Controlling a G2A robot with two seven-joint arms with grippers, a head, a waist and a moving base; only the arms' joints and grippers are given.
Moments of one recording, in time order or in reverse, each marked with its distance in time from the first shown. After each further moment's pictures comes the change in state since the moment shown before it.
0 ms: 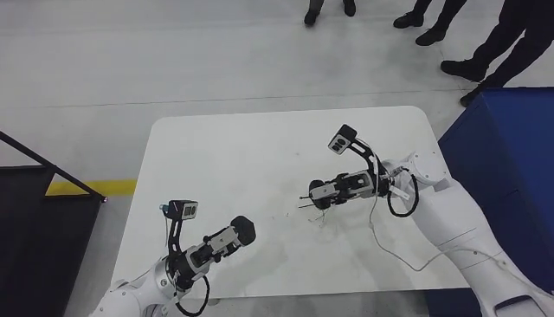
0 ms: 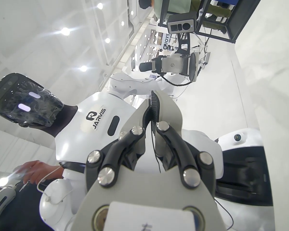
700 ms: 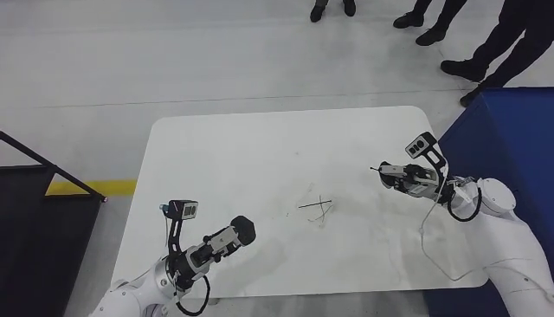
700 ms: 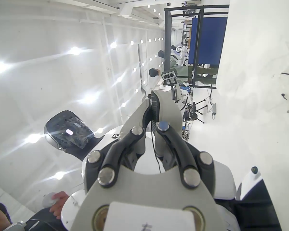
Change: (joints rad) left arm 0.000 0.000 0.000 0.000 0.000 0.000 0.000; right arm -0.234 0.093 0.378 0.180 0.061 0.060 -0.034
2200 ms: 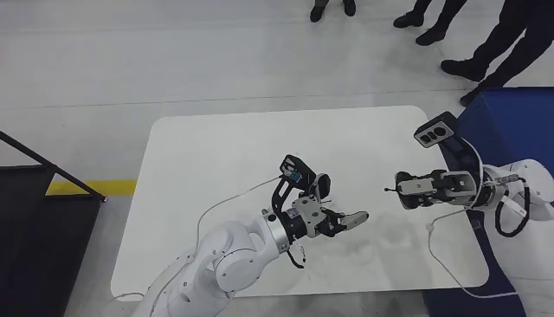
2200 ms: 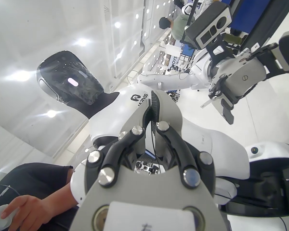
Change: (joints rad) left arm -0.641 -0.162 0.629 0.109 0.995 0.361 0.332; right arm -0.108 0.039 0.179 -0.529 0.075 0.168 0.079
